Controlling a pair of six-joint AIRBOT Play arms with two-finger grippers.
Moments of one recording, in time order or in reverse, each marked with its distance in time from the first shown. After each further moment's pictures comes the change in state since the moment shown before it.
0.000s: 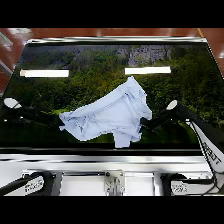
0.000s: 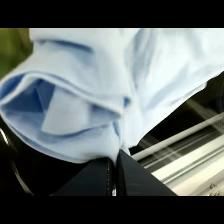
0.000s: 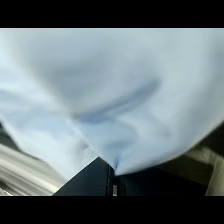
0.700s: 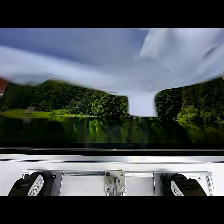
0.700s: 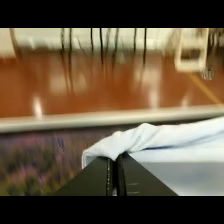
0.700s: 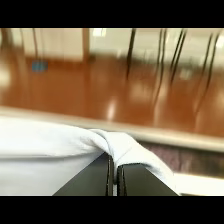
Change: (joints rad) left arm 0.080 0.541 0.949 0.090 0.141 -0.335; right arm 0.005 0.771 0.922 -0.475 -0.161 0.060
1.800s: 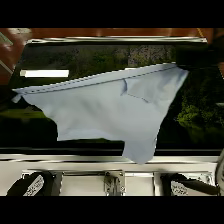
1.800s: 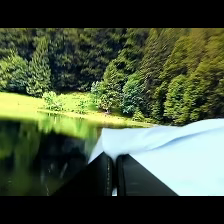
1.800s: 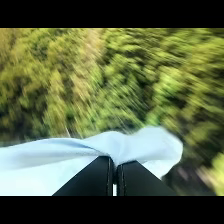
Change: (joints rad) left arm 0.010 -0.221 -0.549 0.257 -0.169 -0.088; right arm 0.000 -0.668 0.072 -0.060 0.388 0.148
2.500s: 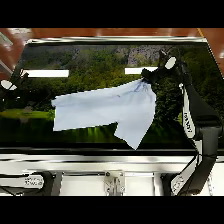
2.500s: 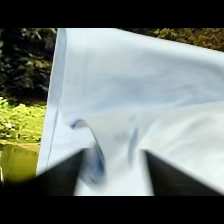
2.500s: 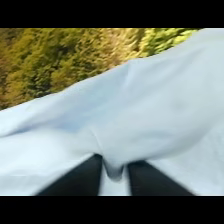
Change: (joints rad) left arm -0.013 -0.642 -0.031 -0.244 0.302 -0.002; right arm 0.029 -0.544 0.003 0.307 -0.372 0.076
